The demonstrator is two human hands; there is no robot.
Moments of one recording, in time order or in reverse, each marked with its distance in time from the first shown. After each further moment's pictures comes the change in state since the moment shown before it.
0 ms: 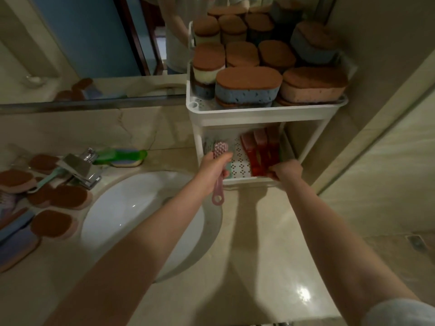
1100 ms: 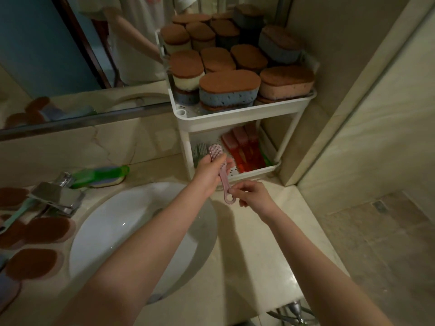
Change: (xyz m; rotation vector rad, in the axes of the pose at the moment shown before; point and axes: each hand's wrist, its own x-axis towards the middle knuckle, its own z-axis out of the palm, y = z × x) left_hand -0.005 0.000 0.001 -0.122 -0.237 -0.036; right_hand -0.128 0.032 0.024 0.286 -0.369 -0.324
